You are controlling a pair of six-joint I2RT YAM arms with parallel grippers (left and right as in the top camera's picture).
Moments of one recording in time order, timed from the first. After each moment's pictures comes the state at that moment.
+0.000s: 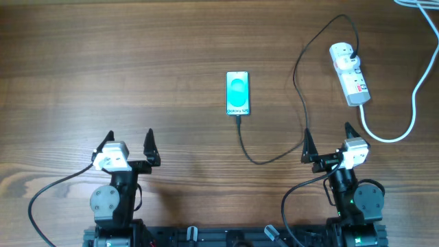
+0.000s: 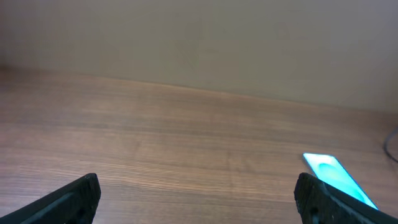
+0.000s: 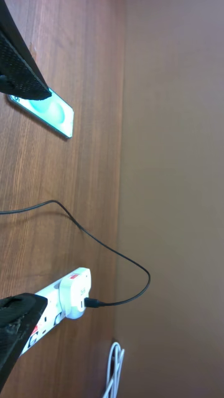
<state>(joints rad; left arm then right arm) 0.04 0.01 0.01 -0.07 0.05 -0.15 0.09 0.01 0.01 0.00 -0.07 0.02</state>
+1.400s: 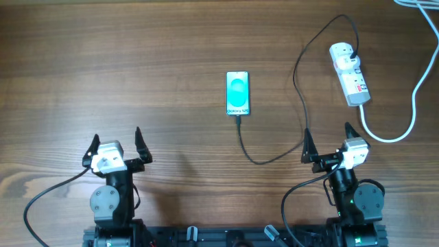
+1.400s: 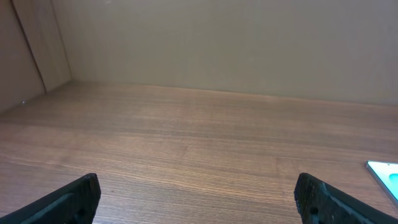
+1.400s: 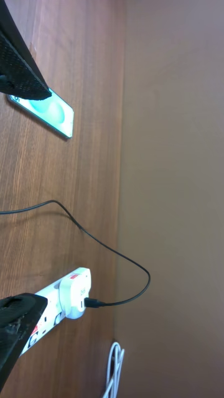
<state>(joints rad) 0.04 0.01 0.01 -0.07 -0.12 -0.04 0.09 0.01 0.01 0.00 -0.07 0.02</state>
